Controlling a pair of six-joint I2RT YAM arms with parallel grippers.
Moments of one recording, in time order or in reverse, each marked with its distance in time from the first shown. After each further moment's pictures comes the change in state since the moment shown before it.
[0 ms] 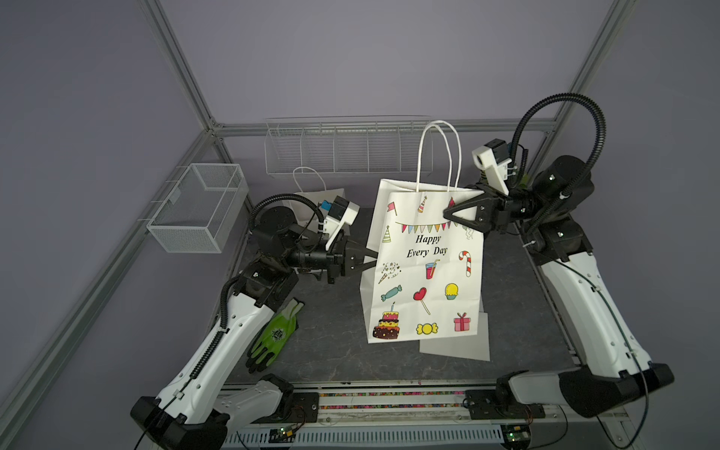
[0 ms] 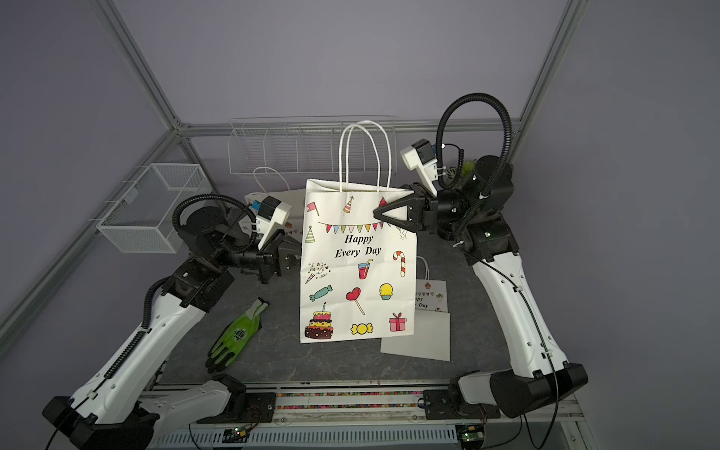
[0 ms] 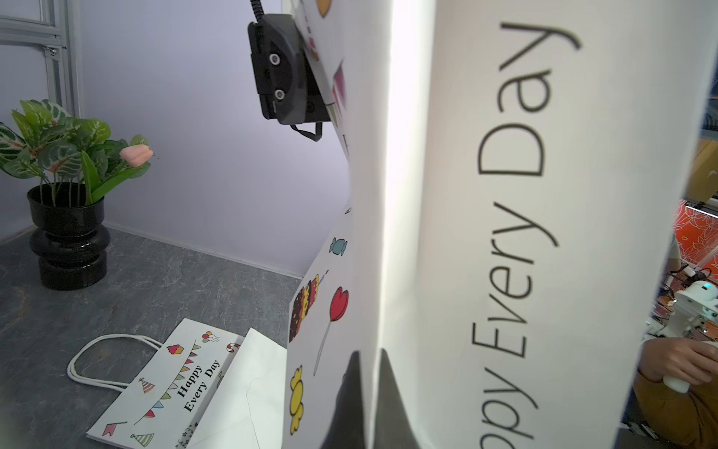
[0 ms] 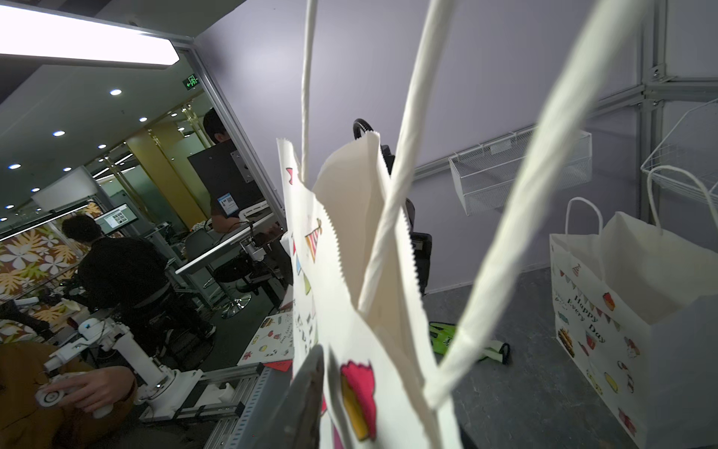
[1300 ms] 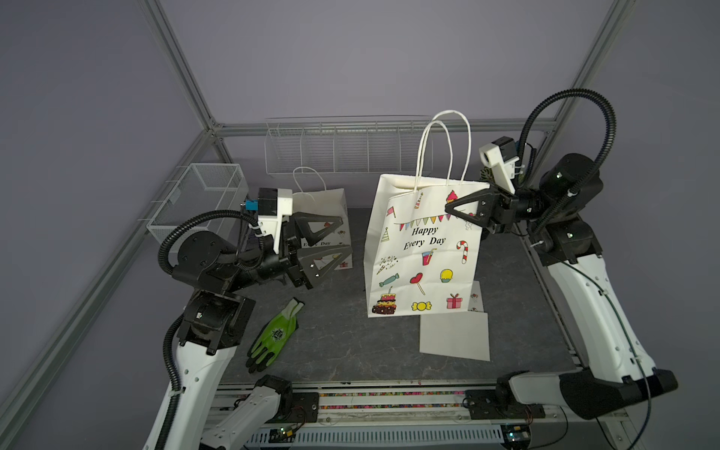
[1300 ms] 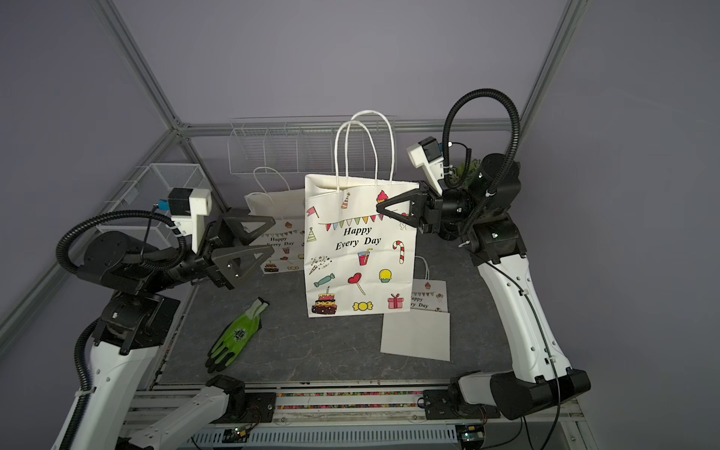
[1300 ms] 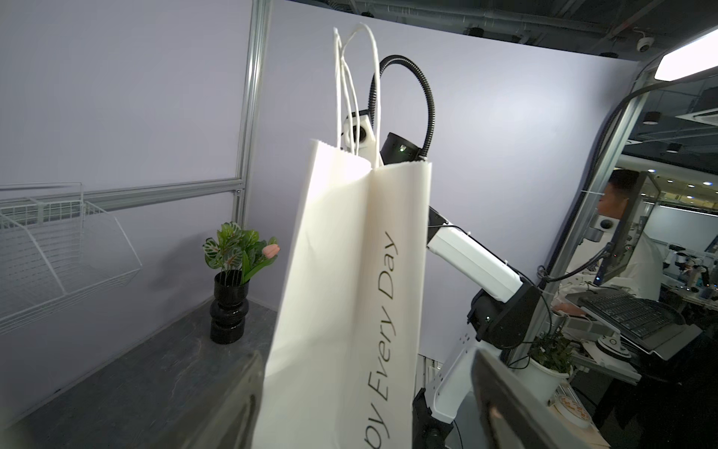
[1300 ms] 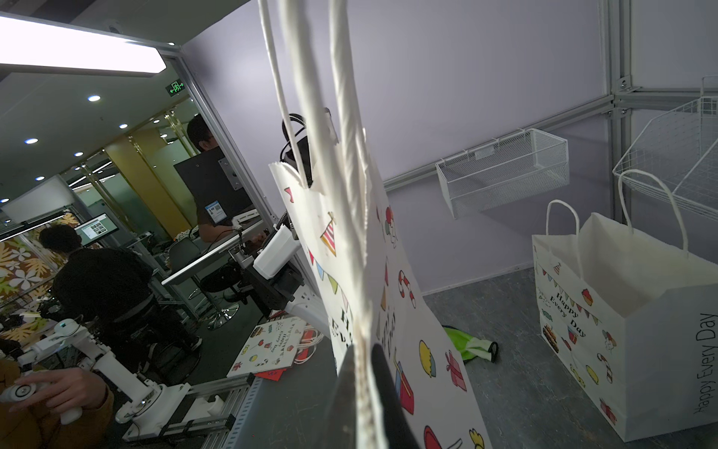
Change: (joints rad) left arm 0.143 -0.211 0.066 0.024 -0.232 -0.100; right arm -0.029 0.014 0.039 -0.073 0.031 -0.016
